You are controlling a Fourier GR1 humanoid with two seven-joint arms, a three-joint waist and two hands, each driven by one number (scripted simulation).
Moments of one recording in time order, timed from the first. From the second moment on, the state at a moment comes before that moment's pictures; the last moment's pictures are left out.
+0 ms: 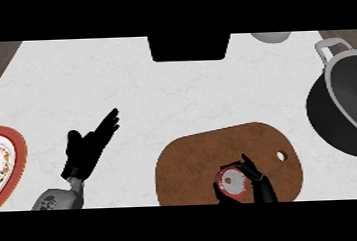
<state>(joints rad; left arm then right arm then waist) -0.09 0.20 -0.15 -1.35 0.09 -0.08 0.14 0.27 -0.03 0.40 -1.51 0.16 -0.36 -0.12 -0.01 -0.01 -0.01</state>
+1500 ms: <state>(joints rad) -0.10 0.19 -0.11 -1.37 0.07 -0.11 0.15 0.50 -0.58 -0.46 -1.12 -0.35 -0.06 -0.74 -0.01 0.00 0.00</state>
